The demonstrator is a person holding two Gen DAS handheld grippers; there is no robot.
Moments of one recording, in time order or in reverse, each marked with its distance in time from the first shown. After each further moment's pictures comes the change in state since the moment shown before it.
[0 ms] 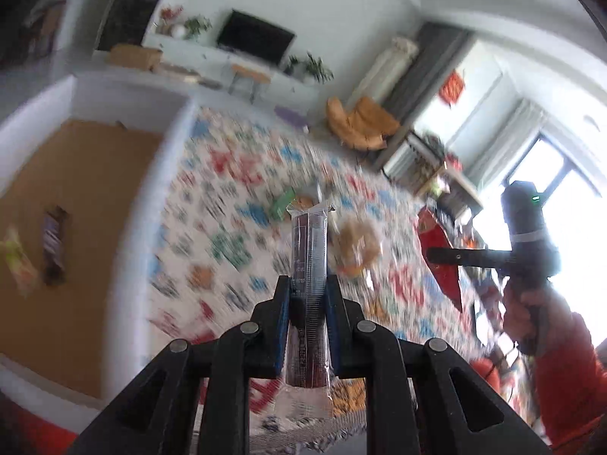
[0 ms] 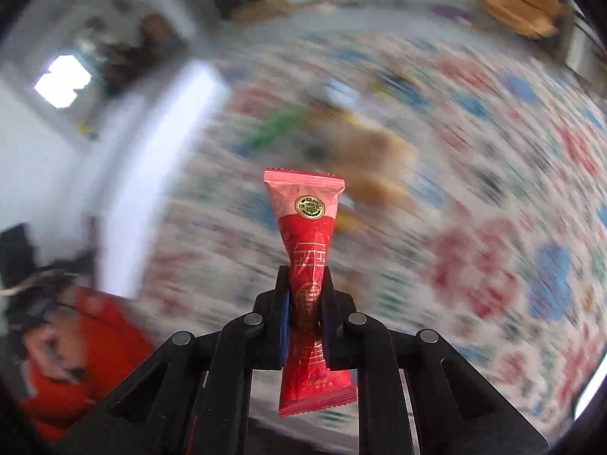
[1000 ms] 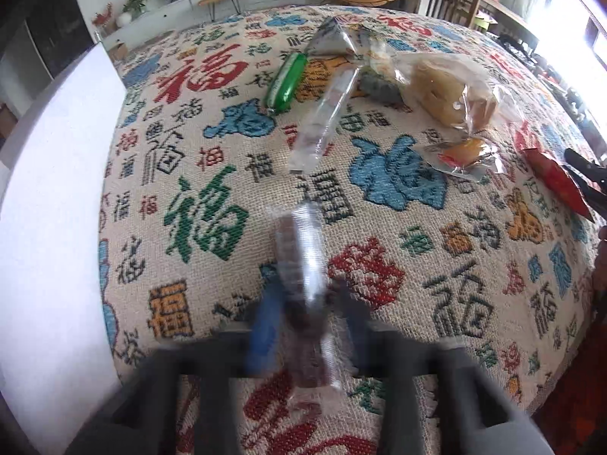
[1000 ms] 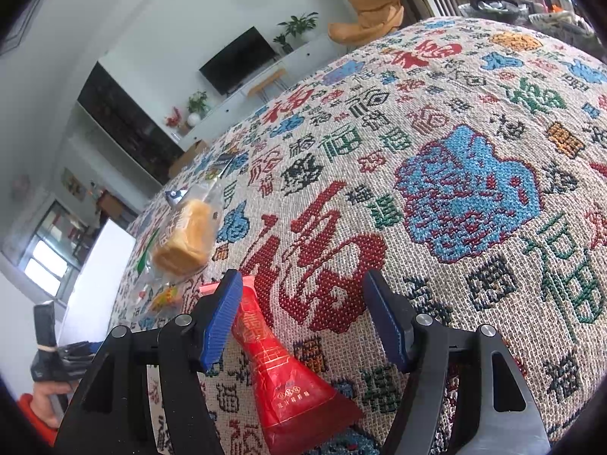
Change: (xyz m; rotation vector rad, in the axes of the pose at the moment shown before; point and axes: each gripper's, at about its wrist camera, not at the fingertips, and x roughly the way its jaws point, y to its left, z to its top) left arm 0.225 -0.021 -0.032 0.411 0.486 0.361; right arm 0.015 -0.213 -0.141 0.511 -0.510 -0.097
